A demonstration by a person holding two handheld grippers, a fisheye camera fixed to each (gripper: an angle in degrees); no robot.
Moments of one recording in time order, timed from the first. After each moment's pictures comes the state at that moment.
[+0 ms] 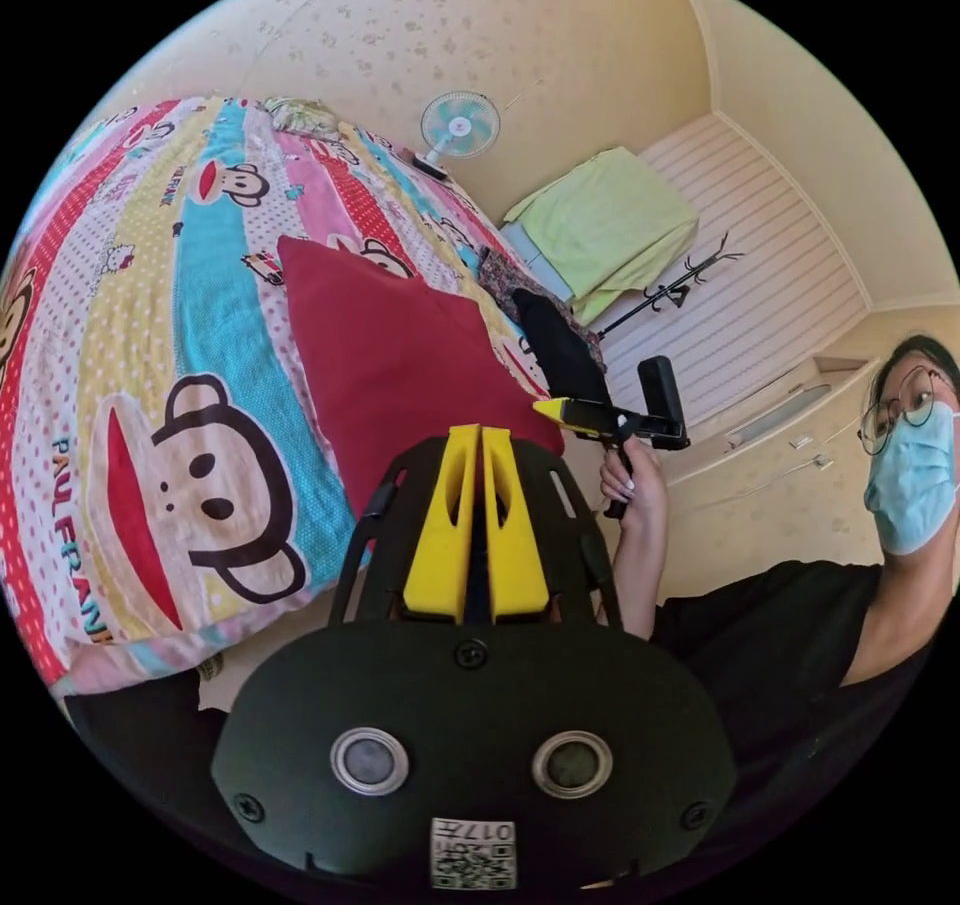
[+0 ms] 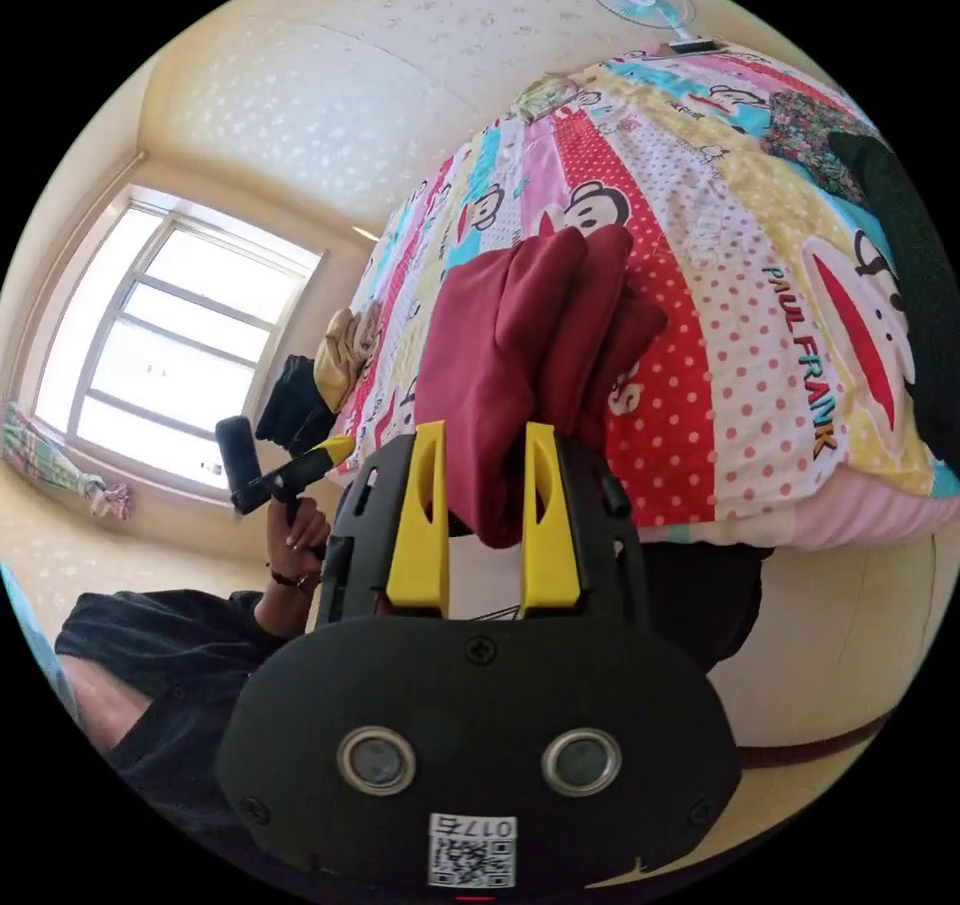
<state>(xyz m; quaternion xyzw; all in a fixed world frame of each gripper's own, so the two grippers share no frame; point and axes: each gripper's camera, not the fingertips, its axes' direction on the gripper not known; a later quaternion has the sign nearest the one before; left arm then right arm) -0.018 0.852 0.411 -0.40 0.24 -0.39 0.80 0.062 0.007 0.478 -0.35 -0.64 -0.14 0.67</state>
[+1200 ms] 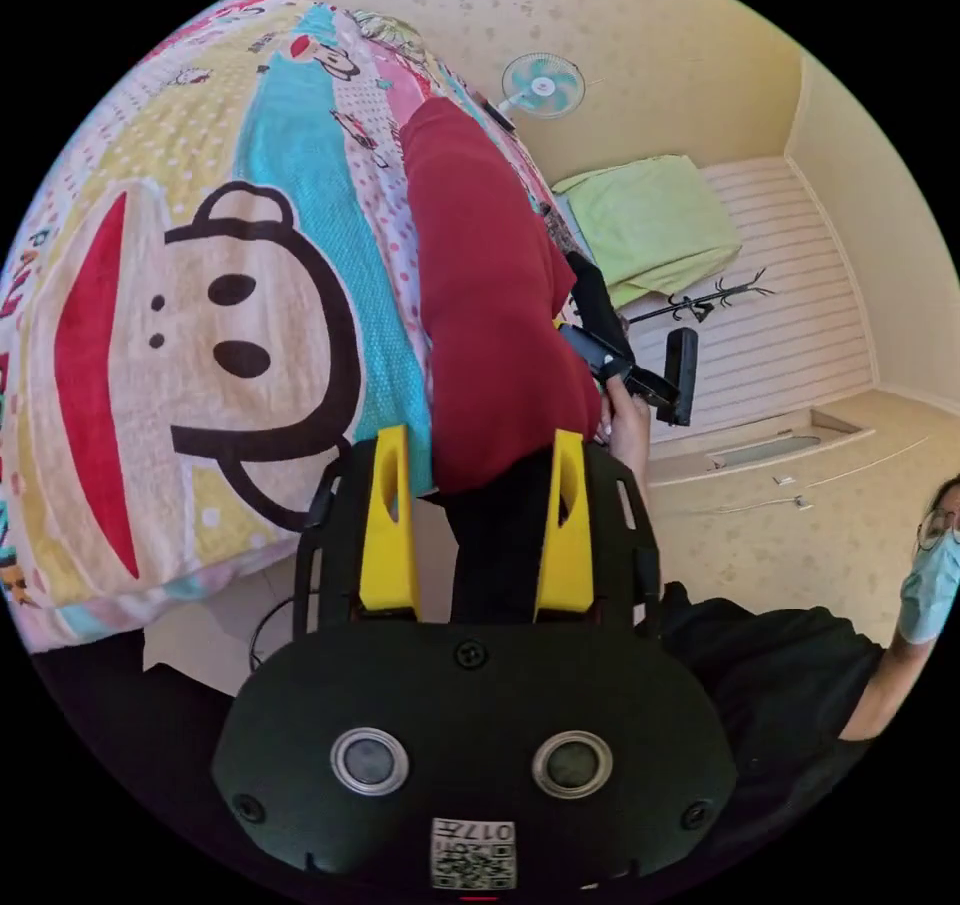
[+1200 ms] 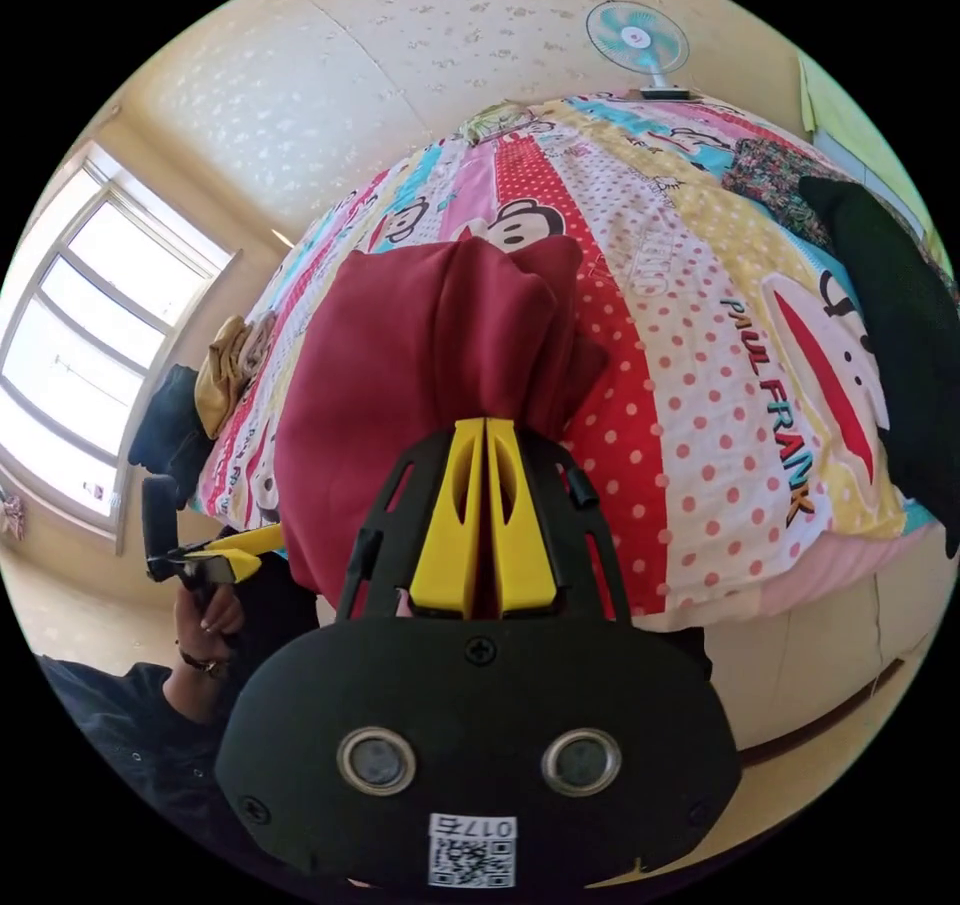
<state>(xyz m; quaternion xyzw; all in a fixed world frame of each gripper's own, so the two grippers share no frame) -0.066 0.966 0.424 -0.44 0.27 -0.49 0.70 0.020 0.000 0.521 -0.27 -0.51 -0.14 0.81</state>
